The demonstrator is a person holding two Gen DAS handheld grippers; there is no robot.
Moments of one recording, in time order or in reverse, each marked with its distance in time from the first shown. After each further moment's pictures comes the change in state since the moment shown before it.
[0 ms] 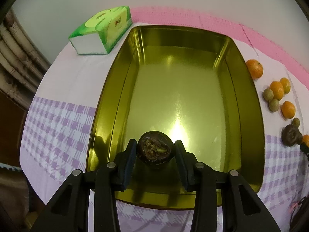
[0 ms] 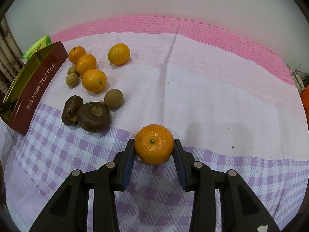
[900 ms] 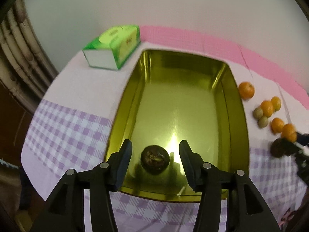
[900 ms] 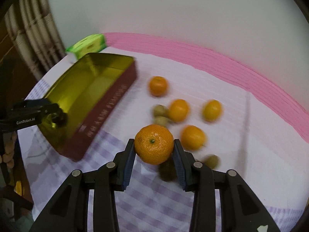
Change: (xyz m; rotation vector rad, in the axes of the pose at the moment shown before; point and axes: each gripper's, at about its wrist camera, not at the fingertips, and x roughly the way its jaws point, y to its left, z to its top) left arm -0.044 0.018 -0.005 -0.072 -0.145 -0.029; right arm -0.025 0.136 0.060 -0.263 -0.082 0.180
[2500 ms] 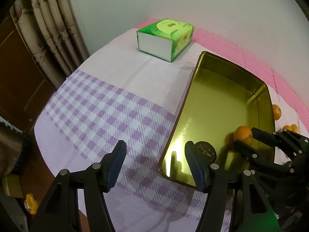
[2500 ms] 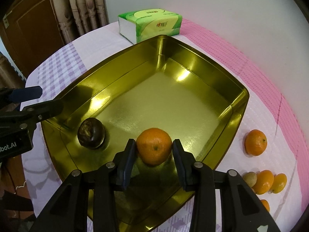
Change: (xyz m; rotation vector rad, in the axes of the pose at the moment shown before) left arm -0.002 0.059 -0.016 -0.234 0.039 0.111; right arm 0.088 0.135 0.058 -0.335 0.094 0.094
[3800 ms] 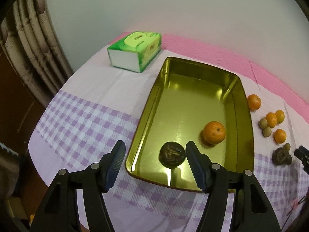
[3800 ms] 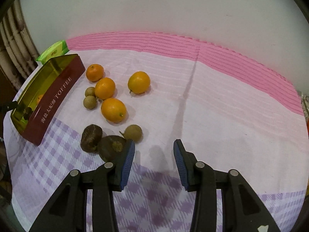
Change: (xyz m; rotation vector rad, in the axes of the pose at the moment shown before) left arm -0.020 -0.041 -0.009 0.140 -0.090 -0.066; right arm -0.109 -0.185 -0.195 0.489 -0.075 -0.196
